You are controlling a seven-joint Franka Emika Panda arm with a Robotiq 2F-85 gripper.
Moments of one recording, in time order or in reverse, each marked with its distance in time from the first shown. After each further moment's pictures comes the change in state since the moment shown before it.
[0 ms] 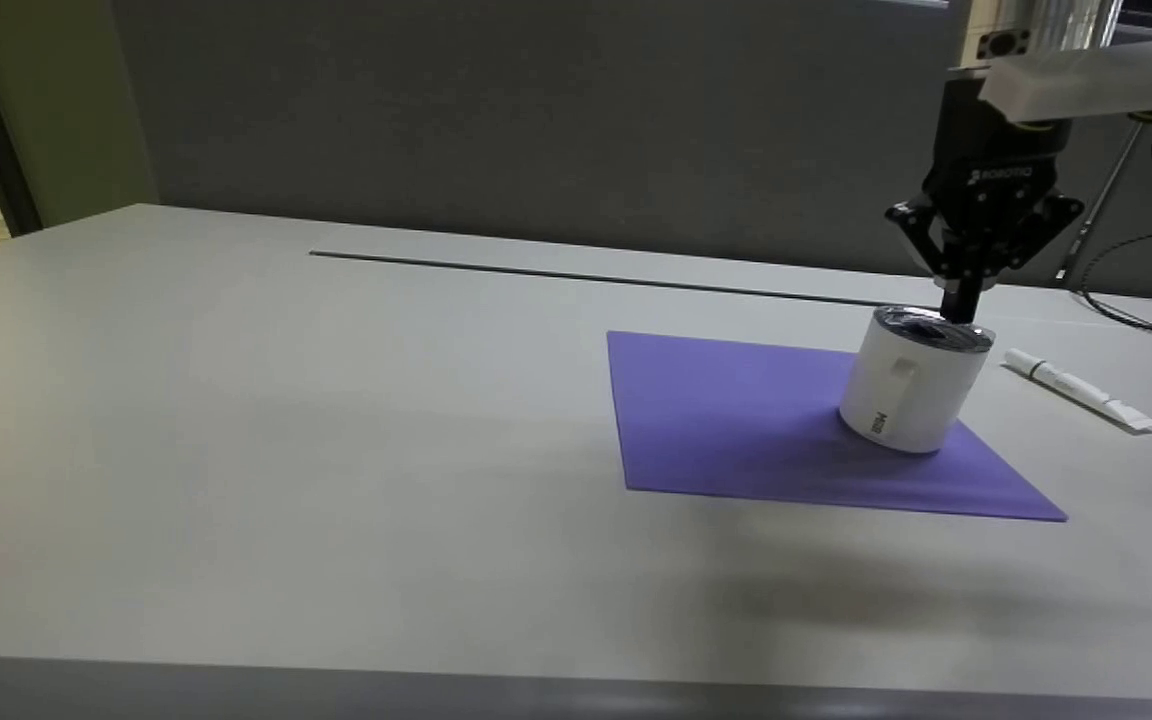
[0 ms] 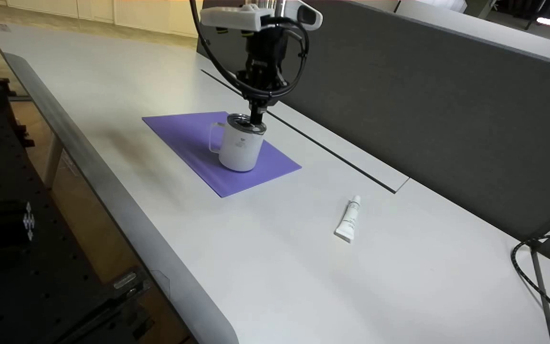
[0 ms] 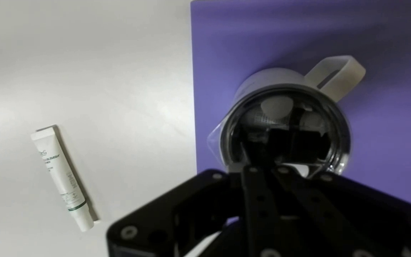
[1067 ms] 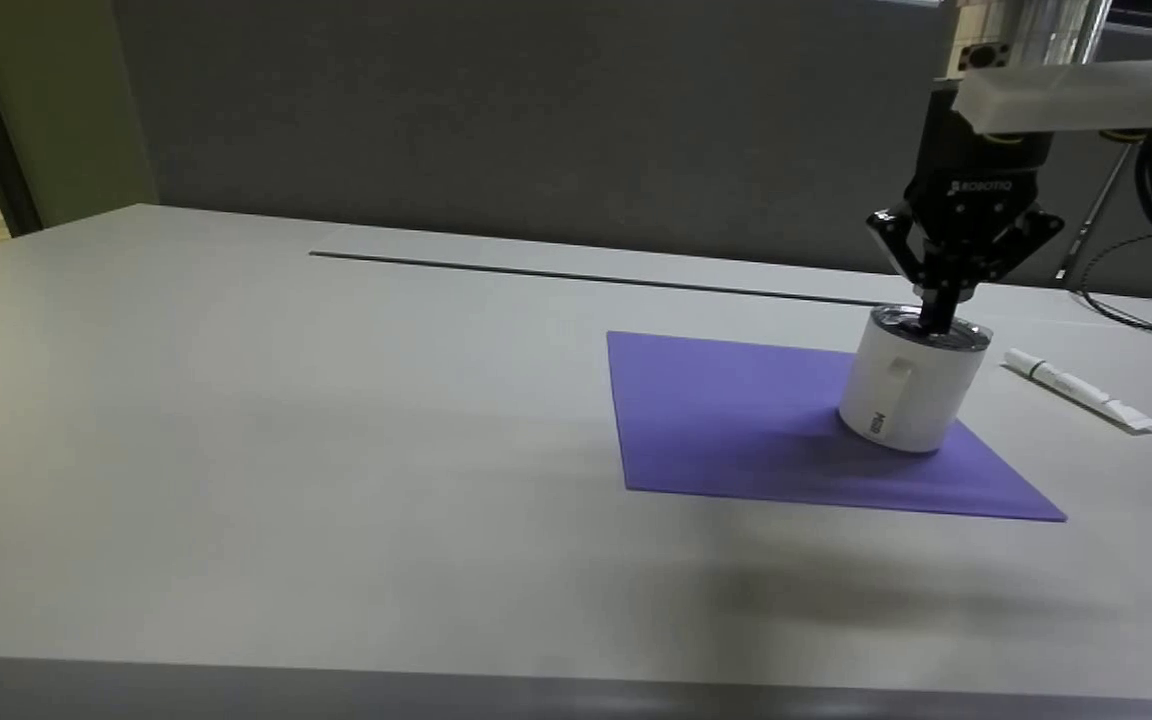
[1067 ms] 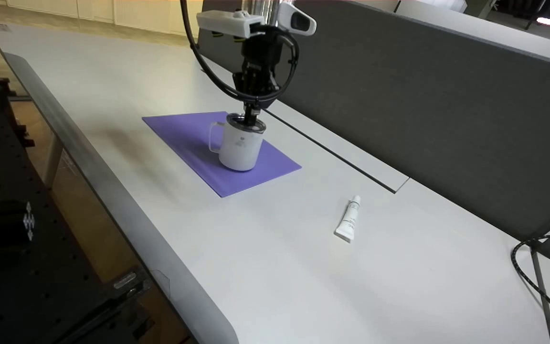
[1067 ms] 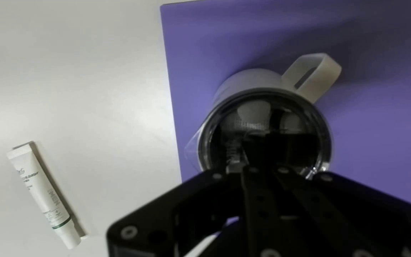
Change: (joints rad) arm 0.016 0.018 0.002 -0.007 0.089 0.029 0.001
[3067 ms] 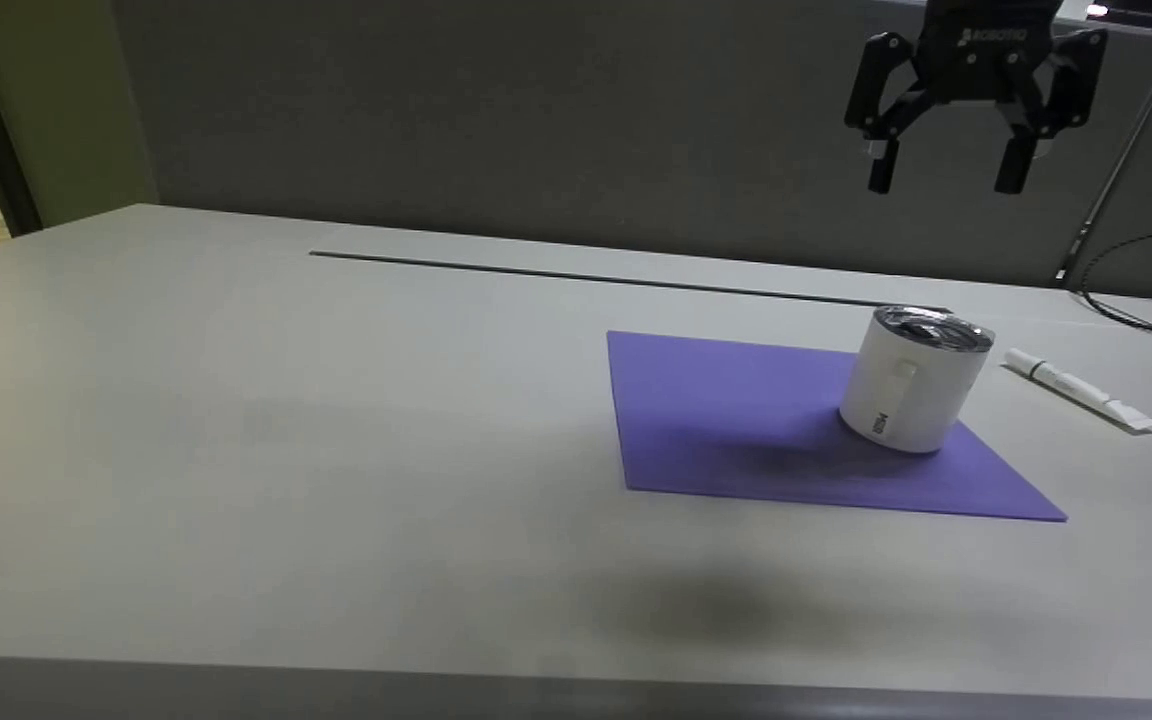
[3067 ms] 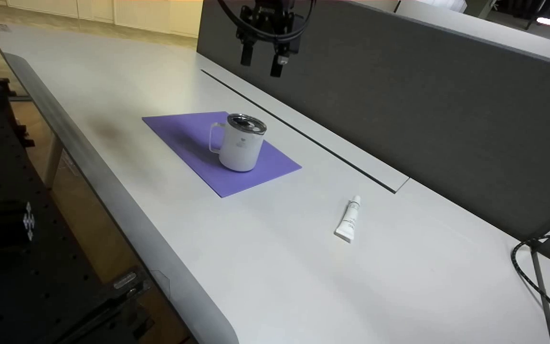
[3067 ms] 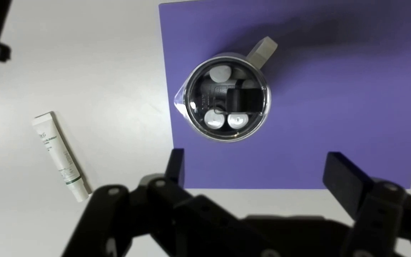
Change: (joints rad) arm 0.017 -0.160 0.032 0.088 0.088 -0.272 -0.073
